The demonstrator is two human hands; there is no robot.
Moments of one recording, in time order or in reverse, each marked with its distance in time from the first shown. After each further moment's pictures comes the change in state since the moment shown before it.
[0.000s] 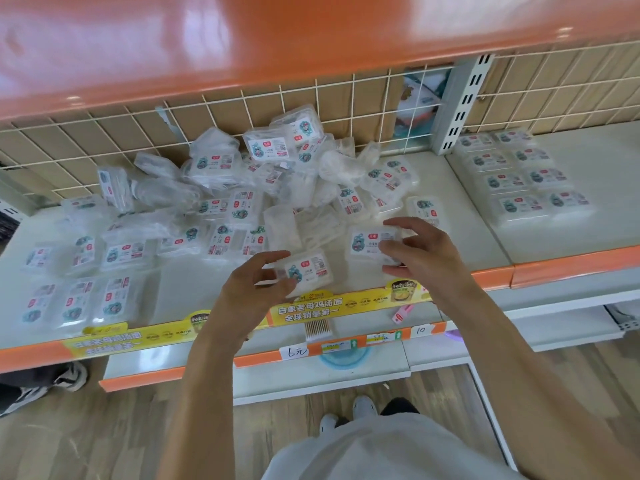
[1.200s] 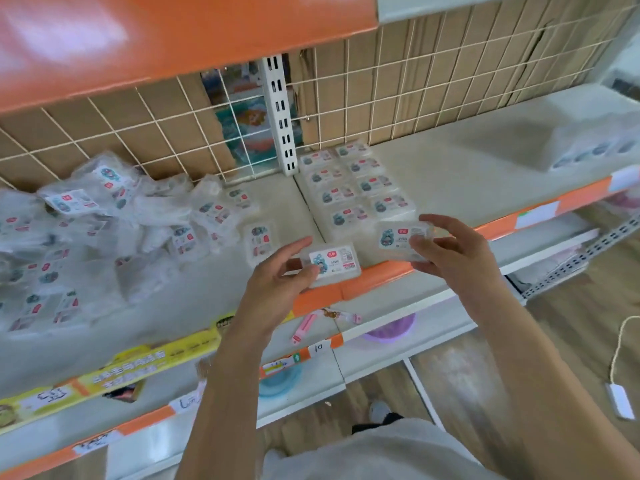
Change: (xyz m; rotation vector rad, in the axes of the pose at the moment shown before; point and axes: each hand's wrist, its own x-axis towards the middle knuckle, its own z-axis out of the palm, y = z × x) left_hand 0.019 0.073 0.278 -0.013 -0.206 0.171; right_hand -0.017 0.020 -0.281 0.094 0.346 -0.069
